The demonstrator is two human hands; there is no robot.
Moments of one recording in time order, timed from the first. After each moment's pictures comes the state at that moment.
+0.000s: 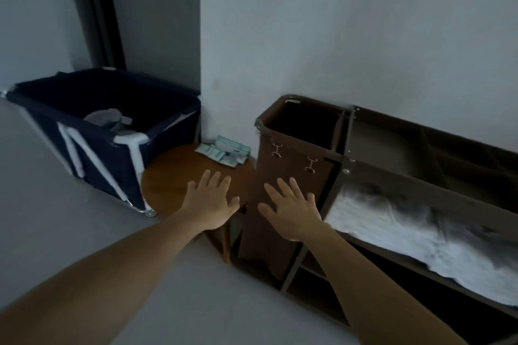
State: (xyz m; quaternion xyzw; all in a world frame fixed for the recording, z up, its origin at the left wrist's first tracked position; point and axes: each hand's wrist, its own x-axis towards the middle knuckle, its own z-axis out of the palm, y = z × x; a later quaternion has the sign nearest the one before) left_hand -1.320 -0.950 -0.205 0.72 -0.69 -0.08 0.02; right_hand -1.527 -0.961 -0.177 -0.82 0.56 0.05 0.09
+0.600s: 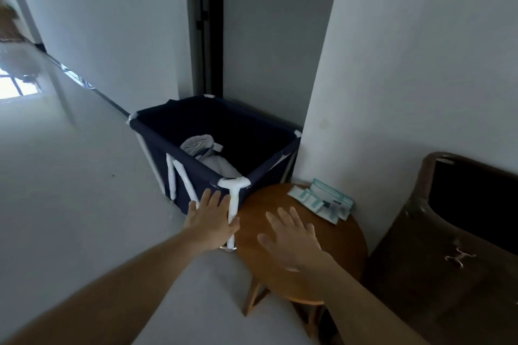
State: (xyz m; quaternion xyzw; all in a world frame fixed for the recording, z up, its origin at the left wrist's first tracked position) left_hand -0.957 -1.042 -0.224 0.83 -0.56 -0.06 0.01; right_hand -1.155 -1.099 -0.214 -0.88 0.44 0.06 0.15
